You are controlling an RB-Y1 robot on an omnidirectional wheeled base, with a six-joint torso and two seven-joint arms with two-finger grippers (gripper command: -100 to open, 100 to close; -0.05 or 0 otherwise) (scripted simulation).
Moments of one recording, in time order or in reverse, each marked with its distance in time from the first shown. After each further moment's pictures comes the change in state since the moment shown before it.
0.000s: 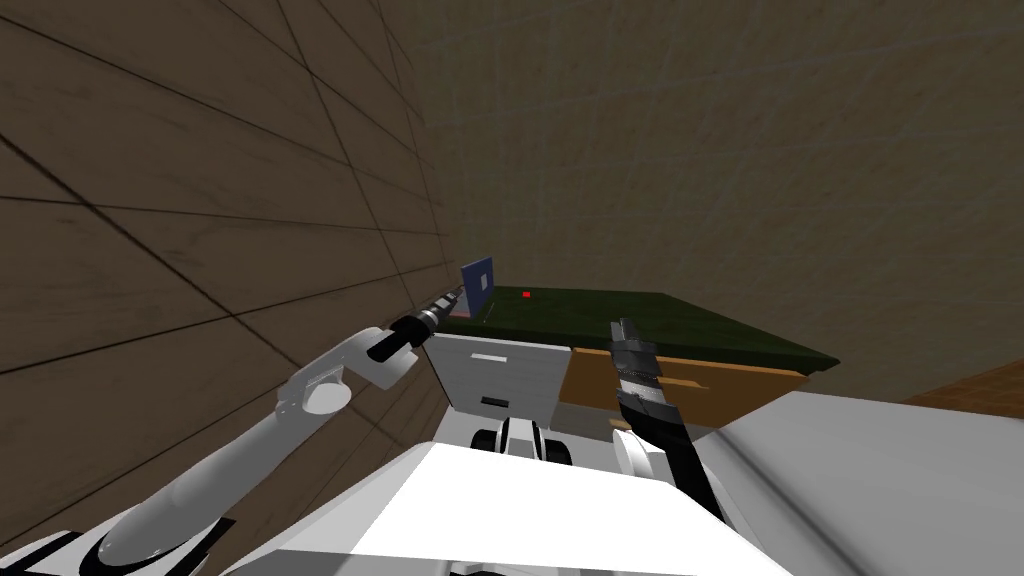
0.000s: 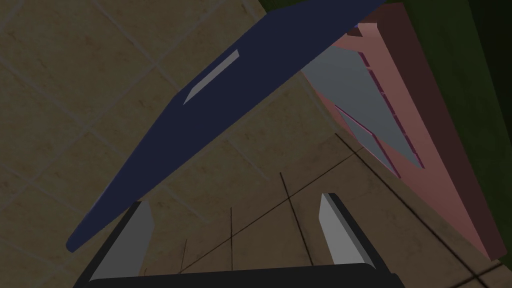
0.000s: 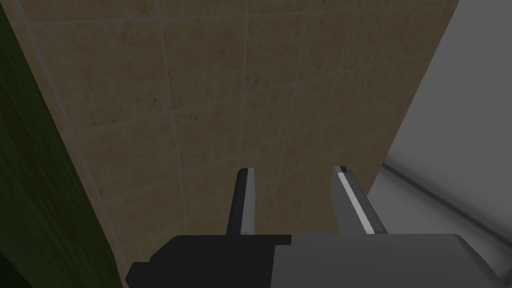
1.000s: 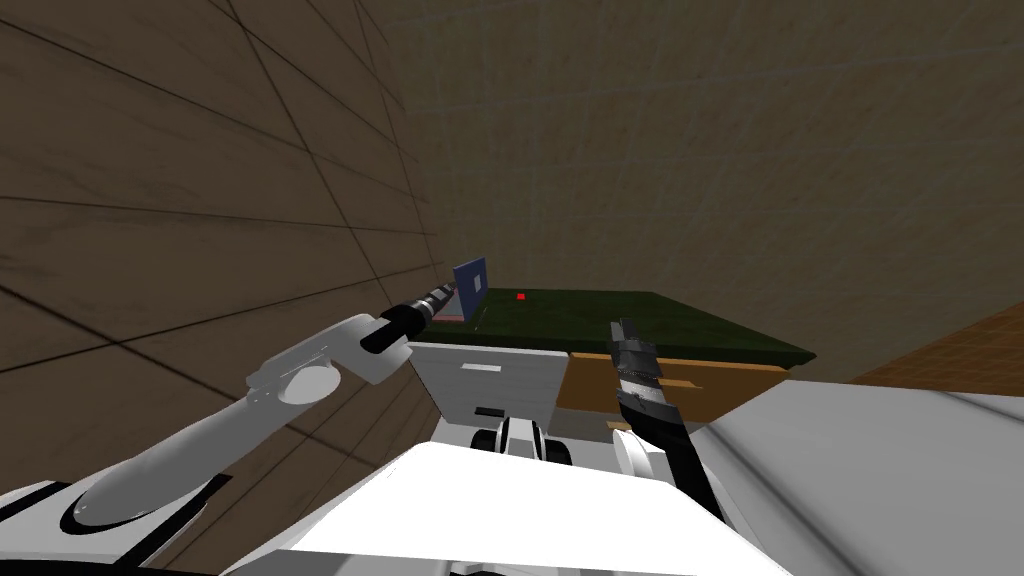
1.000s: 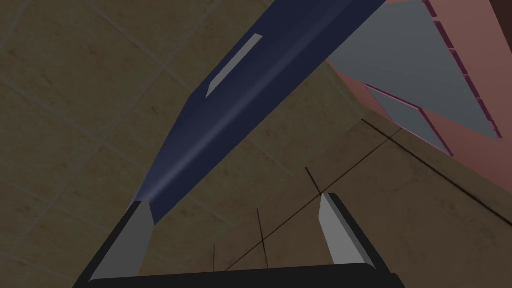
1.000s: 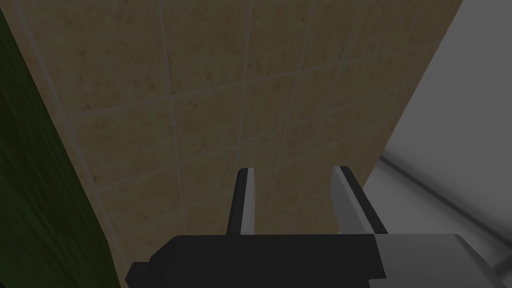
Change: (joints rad) left arm -0.087 0.170 0.000 -0.098 0.011 0.234 0.051; right arm 0.000 0.000 0.000 0.000 0.000 0.000 0.000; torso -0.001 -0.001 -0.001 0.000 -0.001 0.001
